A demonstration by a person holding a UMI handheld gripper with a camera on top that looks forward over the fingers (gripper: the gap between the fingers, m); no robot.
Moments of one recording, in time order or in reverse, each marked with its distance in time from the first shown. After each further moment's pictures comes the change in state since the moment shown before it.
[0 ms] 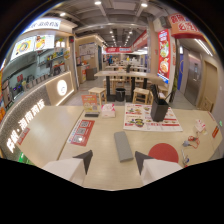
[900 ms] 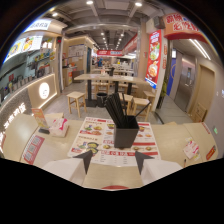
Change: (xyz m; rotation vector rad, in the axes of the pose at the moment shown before) arm 0.235 -0.092 0.158 0.040 0.126 -0.027
